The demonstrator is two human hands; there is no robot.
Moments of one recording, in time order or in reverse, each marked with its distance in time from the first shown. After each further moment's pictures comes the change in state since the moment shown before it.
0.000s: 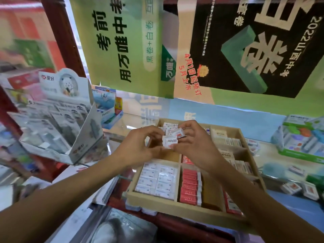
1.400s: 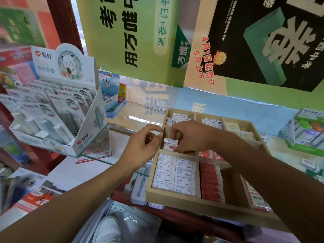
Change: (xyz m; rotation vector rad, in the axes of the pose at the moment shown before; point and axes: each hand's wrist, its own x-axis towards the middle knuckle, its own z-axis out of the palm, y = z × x) left_hand -0.025 -0.049 0.016 -0.385 0.099 -0.228; right_hand 0.053 -0.014 0.037 -0.915 -0.490 -0.031
